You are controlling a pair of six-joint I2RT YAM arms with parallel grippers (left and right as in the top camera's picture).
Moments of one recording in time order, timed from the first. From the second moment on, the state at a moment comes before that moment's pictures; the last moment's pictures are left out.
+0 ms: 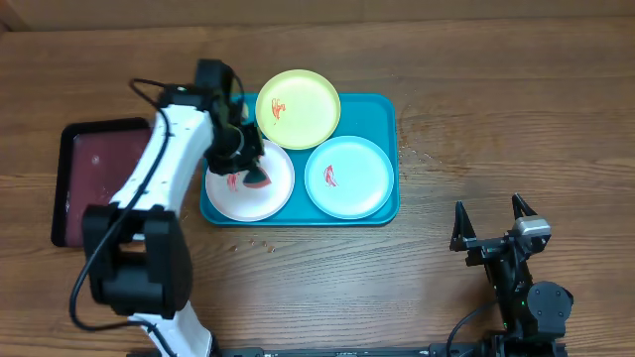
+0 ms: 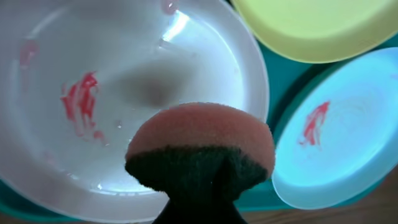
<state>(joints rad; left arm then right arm) -0.12 1.91 1.48 -1.05 0.24 -0.39 -0.06 0.01 0.02 -0.02 -0.20 0.07</state>
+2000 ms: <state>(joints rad) 0.04 2.05 1.95 -1.47 0.02 -0.44 -0.06 0.54 1.10 -0.56 -0.49 0.15</state>
